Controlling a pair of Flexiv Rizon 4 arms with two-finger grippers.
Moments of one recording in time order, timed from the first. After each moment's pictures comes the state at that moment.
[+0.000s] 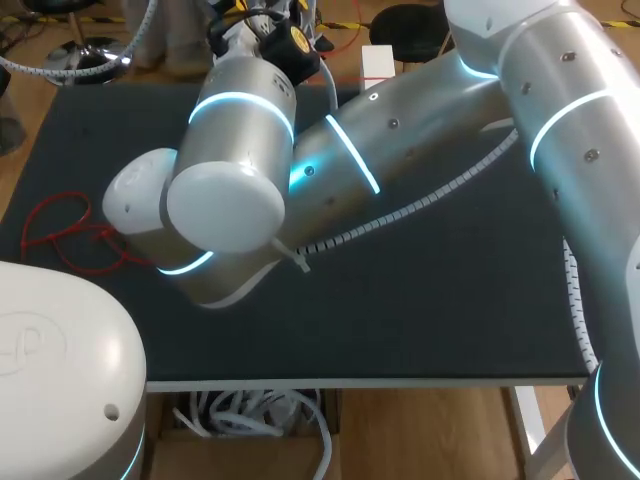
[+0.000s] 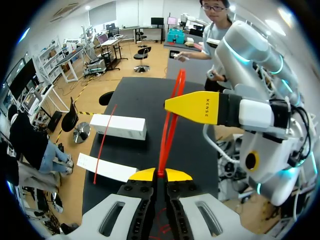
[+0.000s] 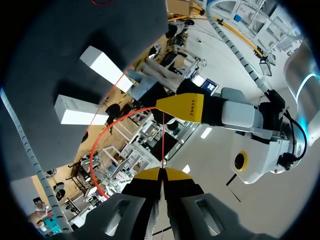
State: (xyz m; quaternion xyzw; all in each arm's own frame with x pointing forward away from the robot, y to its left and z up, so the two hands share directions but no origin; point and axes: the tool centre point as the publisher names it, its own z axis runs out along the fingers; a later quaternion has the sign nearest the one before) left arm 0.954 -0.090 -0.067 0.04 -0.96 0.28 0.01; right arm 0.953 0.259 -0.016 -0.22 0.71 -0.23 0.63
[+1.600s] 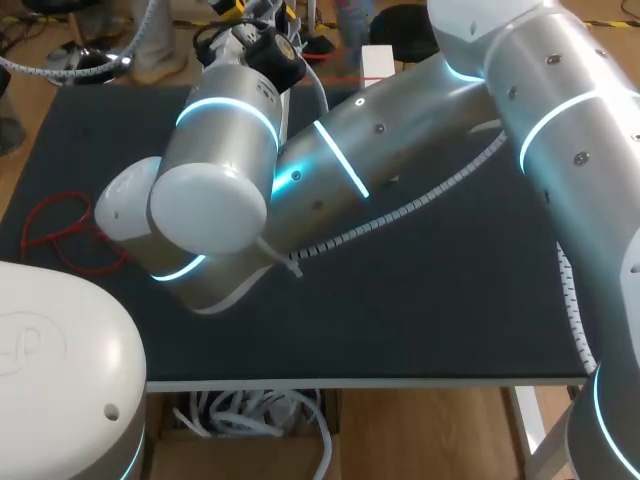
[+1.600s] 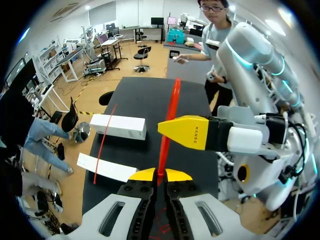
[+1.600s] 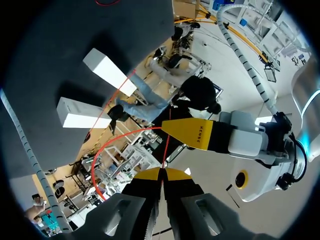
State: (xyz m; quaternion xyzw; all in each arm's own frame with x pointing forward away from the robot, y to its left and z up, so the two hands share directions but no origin) left arm 0.954 -0.089 -0.067 0.04 -0.96 0.28 0.01; right arm 0.957 0.274 -0.034 -0.24 0.71 -0.24 0.61
